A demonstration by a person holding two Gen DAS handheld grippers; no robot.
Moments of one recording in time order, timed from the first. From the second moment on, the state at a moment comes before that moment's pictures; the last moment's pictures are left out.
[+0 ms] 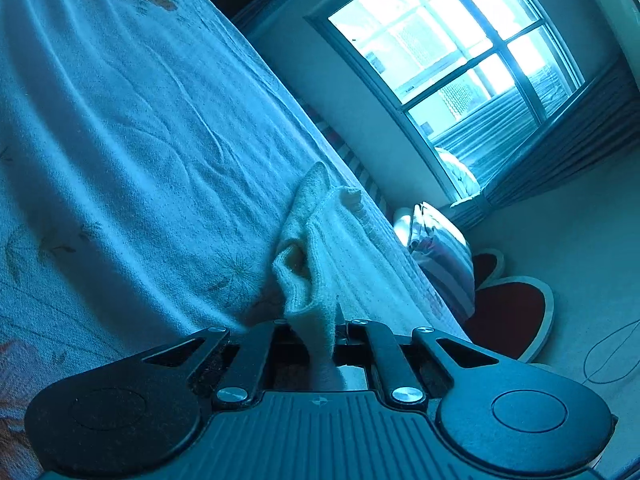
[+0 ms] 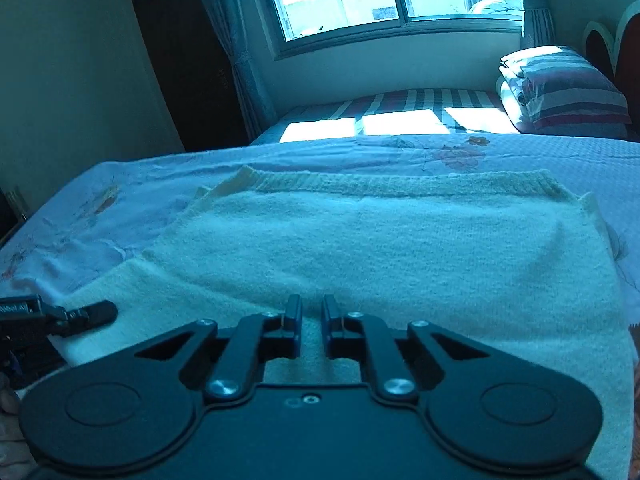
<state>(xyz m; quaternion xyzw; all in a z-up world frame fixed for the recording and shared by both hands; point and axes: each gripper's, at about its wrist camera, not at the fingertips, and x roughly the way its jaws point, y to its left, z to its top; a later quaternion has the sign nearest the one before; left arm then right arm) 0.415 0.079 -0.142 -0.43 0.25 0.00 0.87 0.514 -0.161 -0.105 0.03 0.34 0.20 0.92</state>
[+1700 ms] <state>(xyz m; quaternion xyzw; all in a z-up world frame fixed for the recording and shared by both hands) 0.407 -0.059 -0.093 -0.10 0.33 -0.17 0.92 0.390 -0.344 -0.111 0.38 0.32 0.04 0.87</state>
